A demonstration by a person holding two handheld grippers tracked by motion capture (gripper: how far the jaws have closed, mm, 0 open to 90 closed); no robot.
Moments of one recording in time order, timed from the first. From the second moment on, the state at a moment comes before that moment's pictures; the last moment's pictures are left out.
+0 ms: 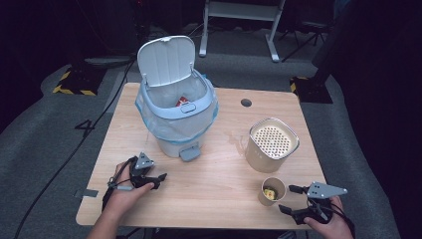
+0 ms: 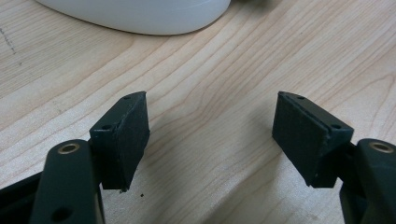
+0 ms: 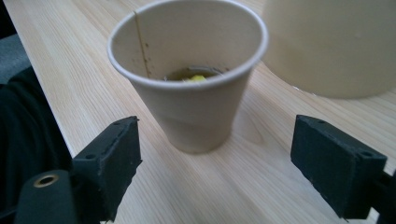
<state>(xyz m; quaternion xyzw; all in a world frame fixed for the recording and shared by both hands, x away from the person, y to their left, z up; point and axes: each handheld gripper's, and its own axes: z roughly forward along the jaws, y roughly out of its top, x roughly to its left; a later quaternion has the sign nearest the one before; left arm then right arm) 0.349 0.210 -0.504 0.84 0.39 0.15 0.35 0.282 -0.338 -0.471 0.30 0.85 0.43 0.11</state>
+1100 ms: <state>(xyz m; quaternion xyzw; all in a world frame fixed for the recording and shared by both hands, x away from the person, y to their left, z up) 0.350 0.206 -0.505 0.85 0.39 0.14 0.34 0.301 -0.304 -0.493 0.29 0.81 0.50 0.10</state>
